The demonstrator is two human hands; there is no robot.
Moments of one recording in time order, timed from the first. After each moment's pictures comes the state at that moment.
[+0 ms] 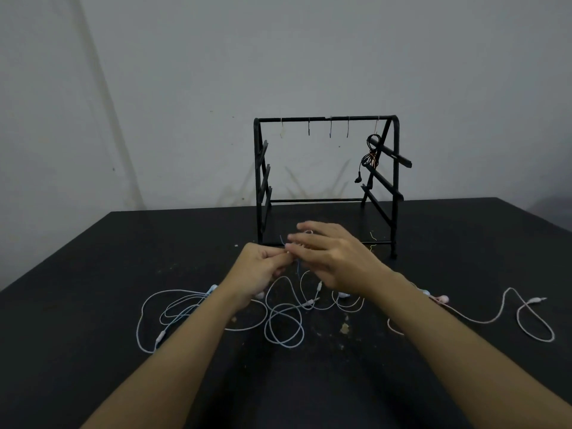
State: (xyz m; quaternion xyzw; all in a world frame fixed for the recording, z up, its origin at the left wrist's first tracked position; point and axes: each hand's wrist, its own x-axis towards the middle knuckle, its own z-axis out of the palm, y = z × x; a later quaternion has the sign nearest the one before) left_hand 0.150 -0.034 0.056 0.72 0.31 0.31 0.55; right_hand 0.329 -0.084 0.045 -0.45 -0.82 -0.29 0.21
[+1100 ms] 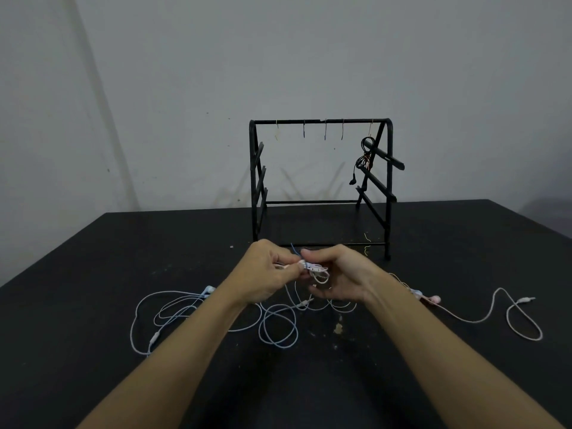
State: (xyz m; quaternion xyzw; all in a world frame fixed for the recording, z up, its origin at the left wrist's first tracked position) left_hand 0.153 -0.040 0.063 0.86 0.21 0.29 0.37; right_hand 0.308 -0.111 0.063 -0.51 -0.32 0.61 0.52
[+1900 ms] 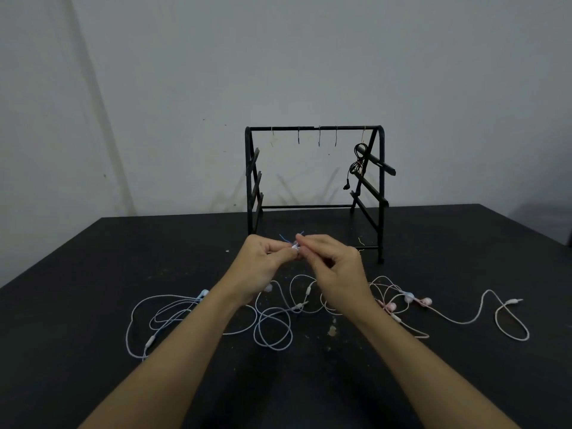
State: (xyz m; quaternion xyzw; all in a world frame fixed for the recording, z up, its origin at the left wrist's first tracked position) left_hand 0.159 -0.055 0.079 0.76 0.27 0.32 0.50; right_hand 0.294 -0.118 0.043 -0.51 -0.61 -0.01 0.61
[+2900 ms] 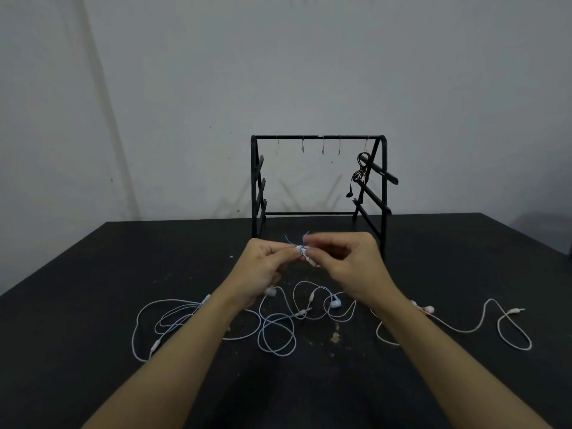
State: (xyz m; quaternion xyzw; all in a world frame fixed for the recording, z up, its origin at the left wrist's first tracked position) left_hand 0.154 -0.046 0.077 0.73 0.21 0.33 0.56; right_hand 0.300 -0.134 0.081 -0.55 -0.61 0.07 0.57
